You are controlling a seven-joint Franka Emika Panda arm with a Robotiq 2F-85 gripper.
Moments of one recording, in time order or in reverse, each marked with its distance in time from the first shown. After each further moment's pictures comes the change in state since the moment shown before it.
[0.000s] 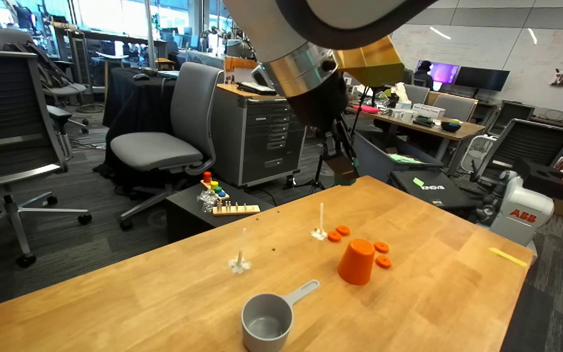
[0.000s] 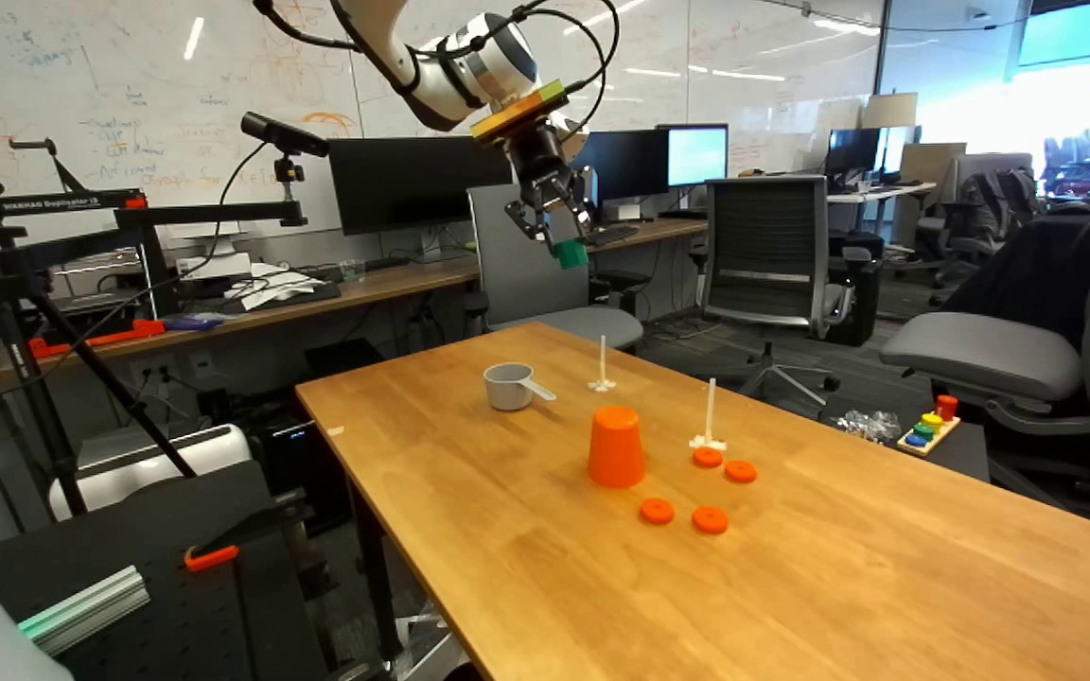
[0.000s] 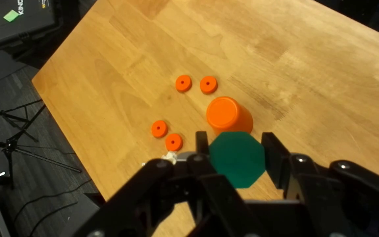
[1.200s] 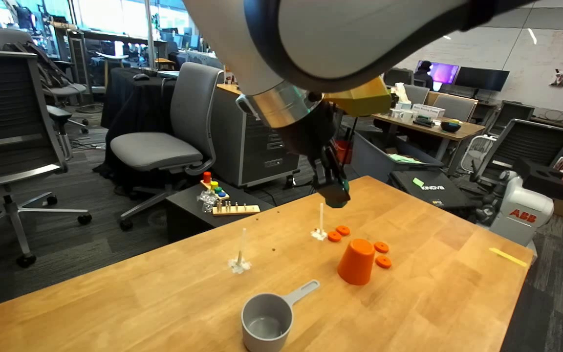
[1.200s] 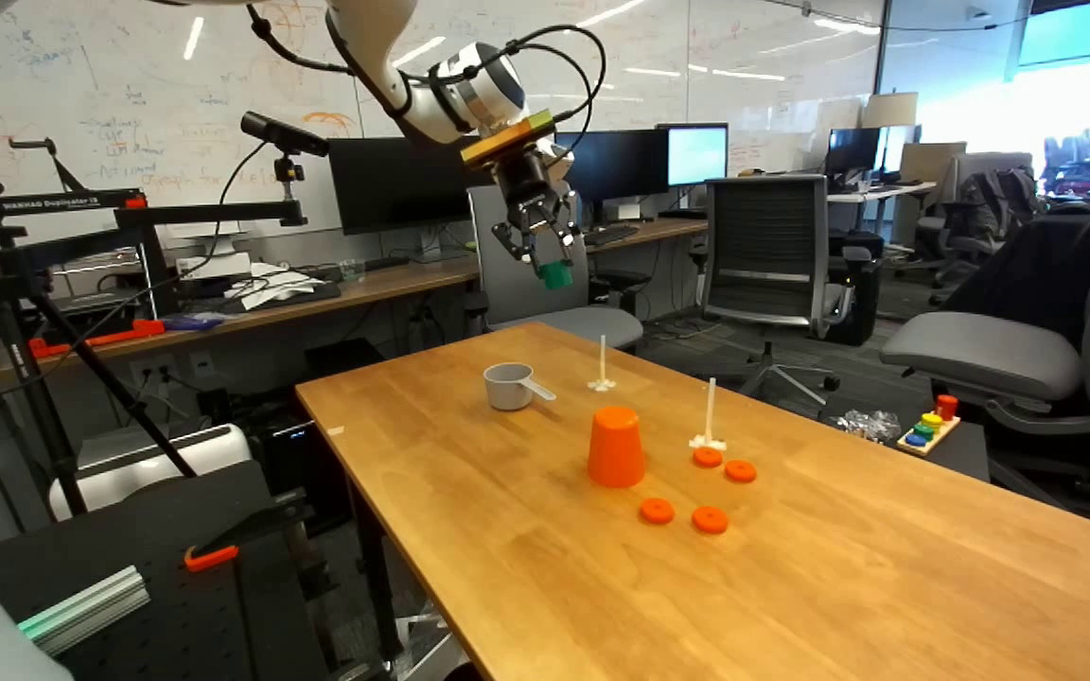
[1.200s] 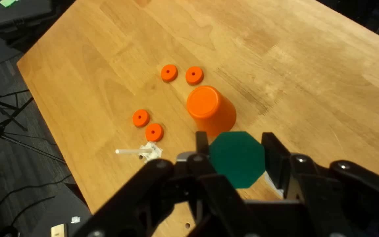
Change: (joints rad) arm 0.035 0.059 0.007 0.016 0.000 0.013 -0.012
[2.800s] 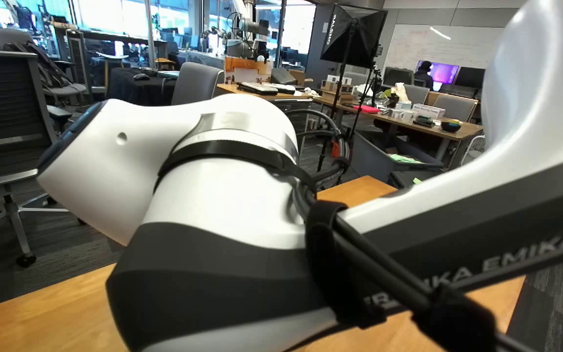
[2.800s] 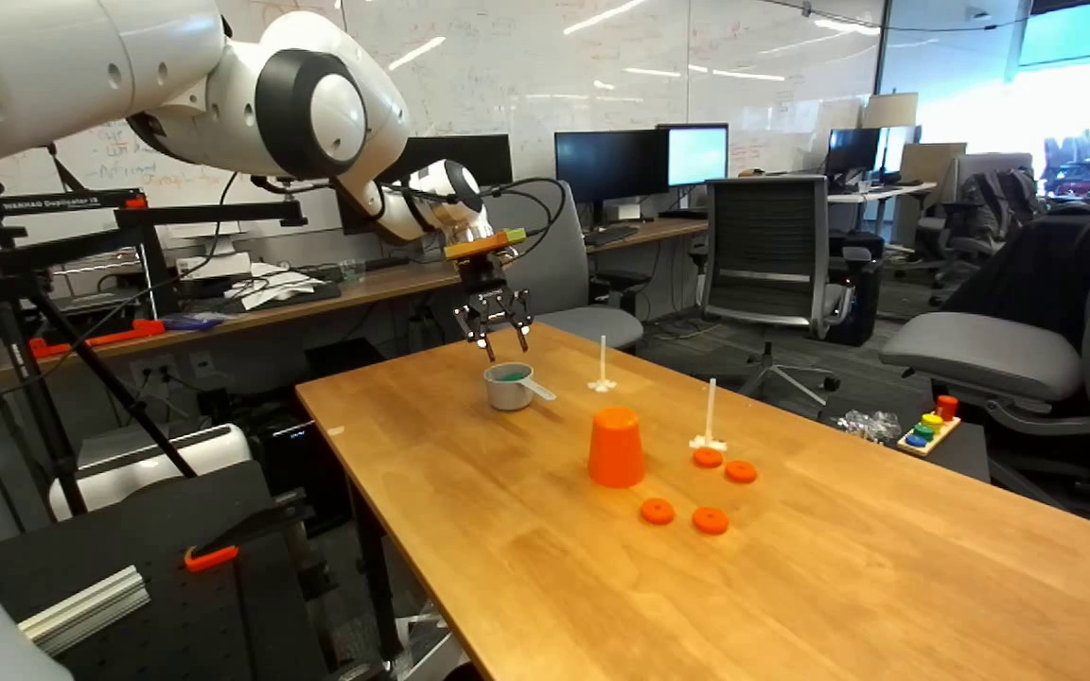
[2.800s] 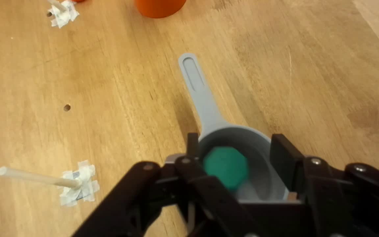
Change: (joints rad) arm 0.154 0.403 0.016 0.338 0.004 0.097 -0.256
